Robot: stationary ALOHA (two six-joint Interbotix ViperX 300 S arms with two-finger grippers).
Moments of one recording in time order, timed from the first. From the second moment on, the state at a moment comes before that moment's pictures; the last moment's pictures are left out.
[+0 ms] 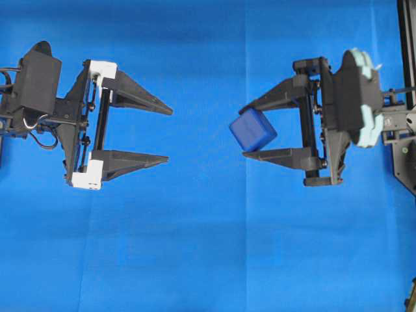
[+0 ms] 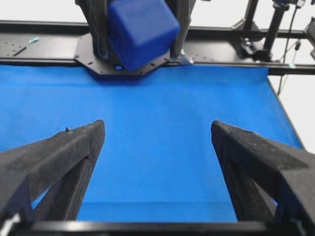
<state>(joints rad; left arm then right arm) -0.07 -0.40 0.81 0.02 -0.34 -0.07 0.10 -0.47 0.69 -0.34 0.20 0.45</state>
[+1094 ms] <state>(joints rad) -0.07 -0.40 0.81 0.02 -0.34 -0.07 0.14 -0.47 0.69 -0.33 0.40 0.50</state>
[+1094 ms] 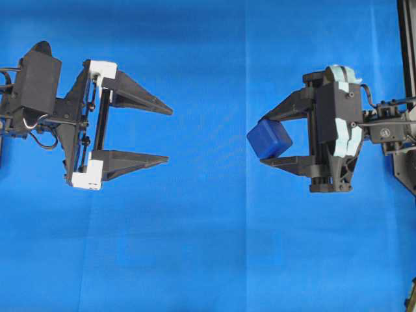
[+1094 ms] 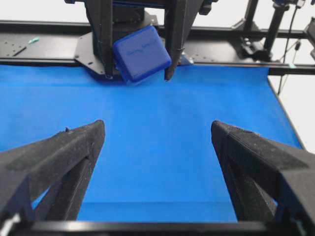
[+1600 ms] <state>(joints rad) -0.07 -0.40 0.81 0.02 -0.34 -0.07 0.14 -0.42 0.70 -0.33 0.36 0.50</state>
